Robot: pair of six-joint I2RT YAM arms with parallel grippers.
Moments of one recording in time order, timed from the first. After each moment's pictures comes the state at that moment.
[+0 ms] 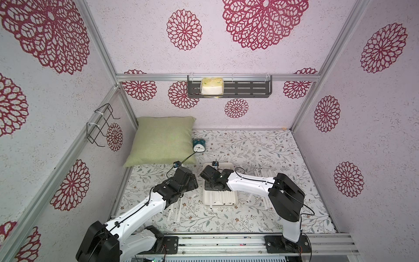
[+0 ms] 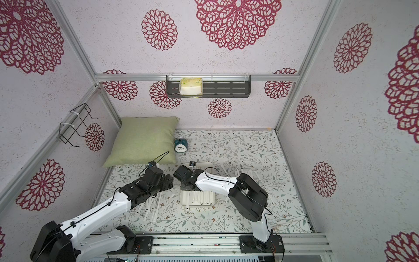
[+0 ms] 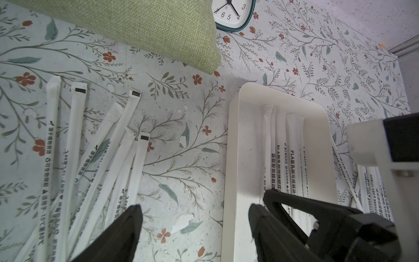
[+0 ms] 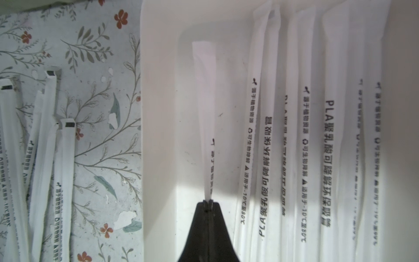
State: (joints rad) left arm -0.59 1.12 0.67 -0.40 -0.24 -0.77; right arm 1.03 1.91 1.37 -0.58 0.25 0.96
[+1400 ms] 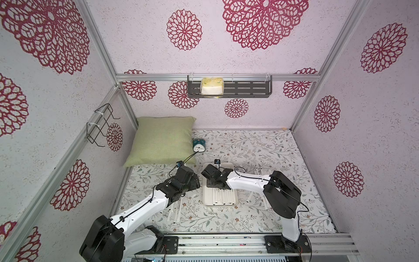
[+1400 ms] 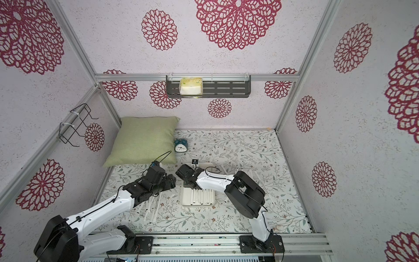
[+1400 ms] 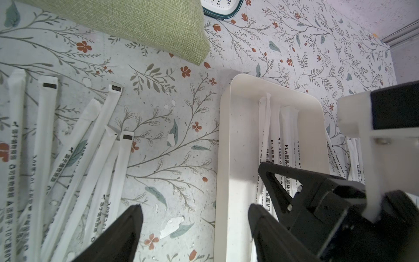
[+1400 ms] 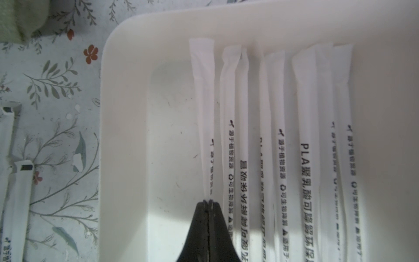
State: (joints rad) left arm -0.59 1.18 0.67 -0.35 -0.18 -0.76; right arm 0.99 1.96 1.35 -0.51 0.35 0.92
